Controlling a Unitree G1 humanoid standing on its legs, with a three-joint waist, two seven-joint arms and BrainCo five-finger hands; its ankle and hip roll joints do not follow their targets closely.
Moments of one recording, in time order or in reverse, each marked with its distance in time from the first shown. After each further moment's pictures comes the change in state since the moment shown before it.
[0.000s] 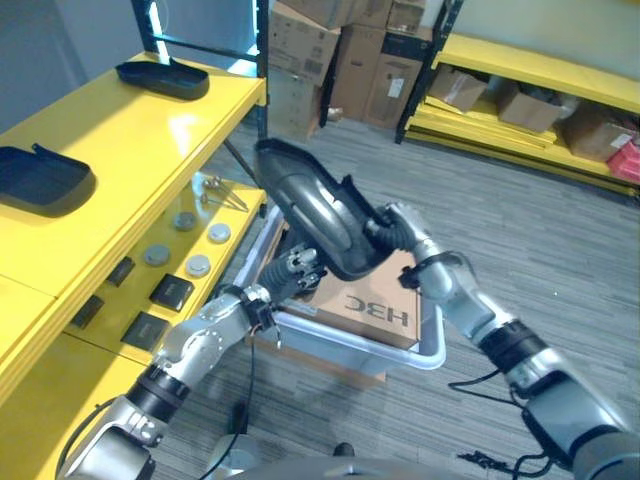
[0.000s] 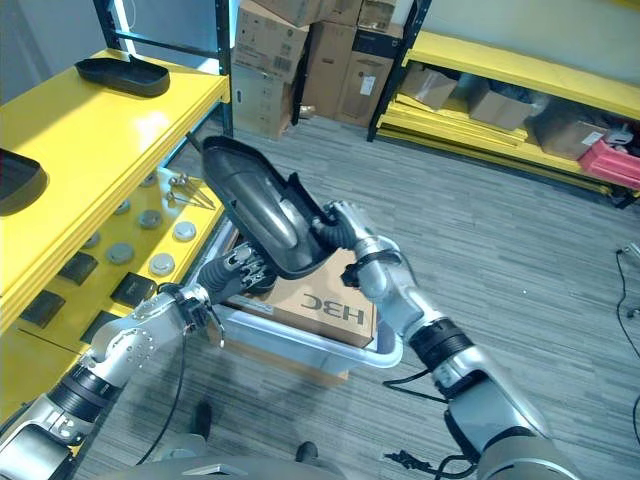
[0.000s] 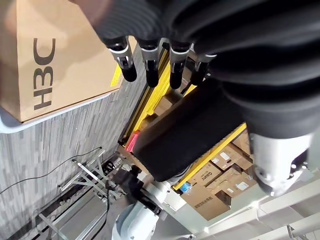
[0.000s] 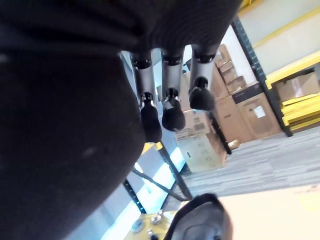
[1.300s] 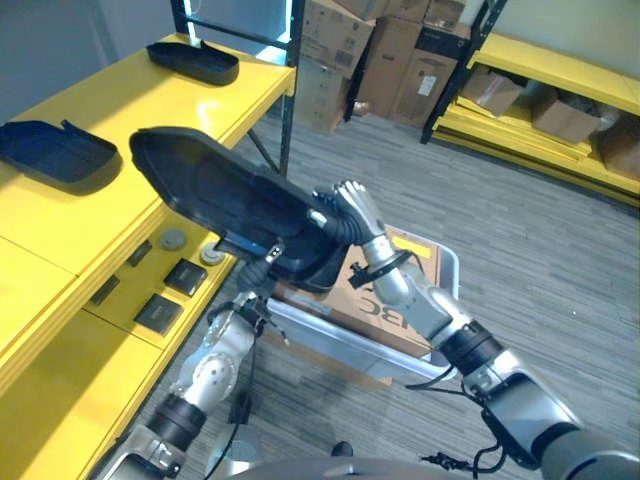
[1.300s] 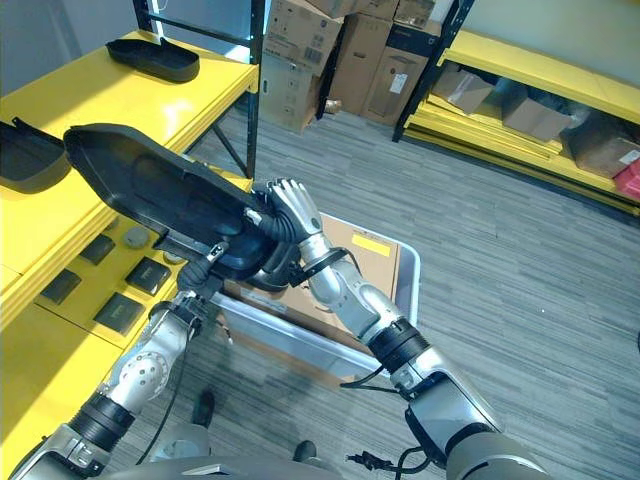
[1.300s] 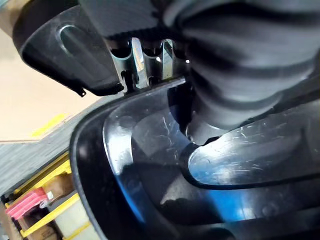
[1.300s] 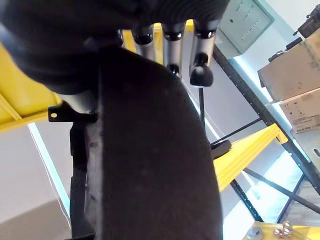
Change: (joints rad) left arm 0.128 -0.138 0.008 0.049 -0.125 -0.437 0.322; right arm -0.010 0.169 -0.018 -0.157 -0.133 -0.215 -0.165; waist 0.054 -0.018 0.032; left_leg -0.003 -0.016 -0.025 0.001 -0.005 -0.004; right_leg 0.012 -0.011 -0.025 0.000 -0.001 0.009
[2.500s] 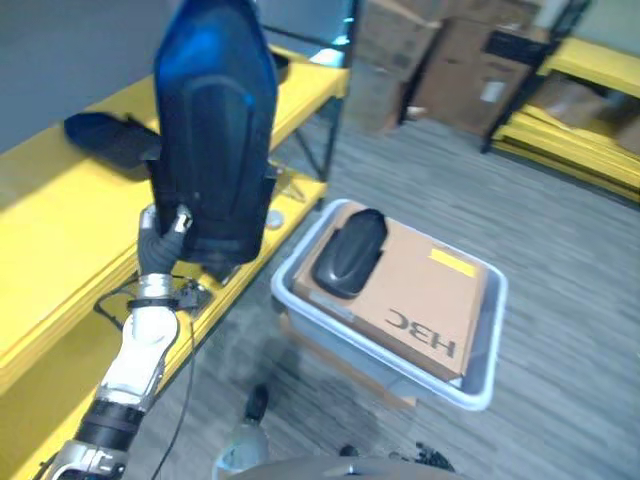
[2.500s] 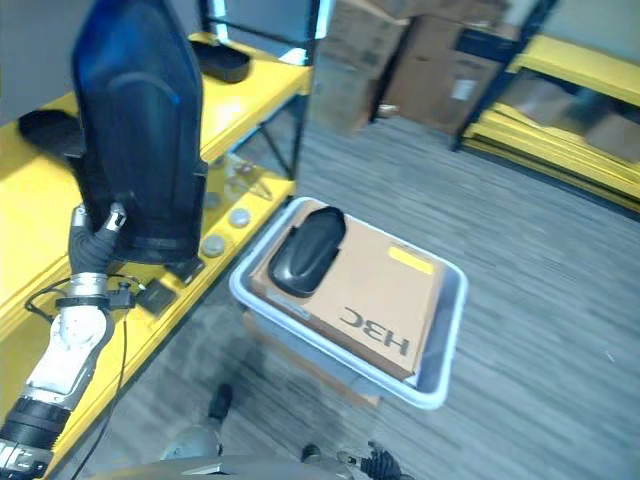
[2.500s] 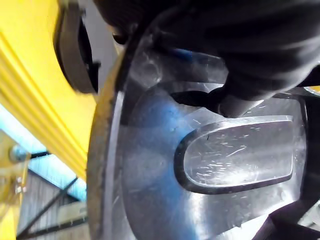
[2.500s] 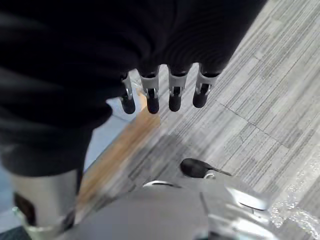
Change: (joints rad) left arm 0.092 0.240 0.329 -0.048 0.872 -0.241 0.246; right arm 0.685 0.133 -0.267 0.880 0.628 0.203 0.413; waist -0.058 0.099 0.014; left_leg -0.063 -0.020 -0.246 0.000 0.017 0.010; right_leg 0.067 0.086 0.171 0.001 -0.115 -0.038
